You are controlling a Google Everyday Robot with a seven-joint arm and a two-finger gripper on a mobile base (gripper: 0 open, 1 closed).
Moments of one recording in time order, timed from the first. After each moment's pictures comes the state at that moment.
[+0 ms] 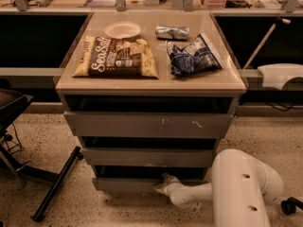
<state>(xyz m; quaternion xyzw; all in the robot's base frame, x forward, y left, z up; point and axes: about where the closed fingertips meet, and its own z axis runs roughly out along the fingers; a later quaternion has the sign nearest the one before) 0.615 -0.067 0.174 -0.43 0.81 -0.02 0.40</state>
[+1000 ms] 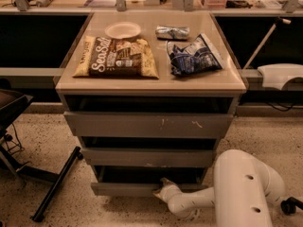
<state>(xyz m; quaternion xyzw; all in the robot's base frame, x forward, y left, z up) 0.585 -0.061 0.177 -0.42 0.81 -0.02 0.40</state>
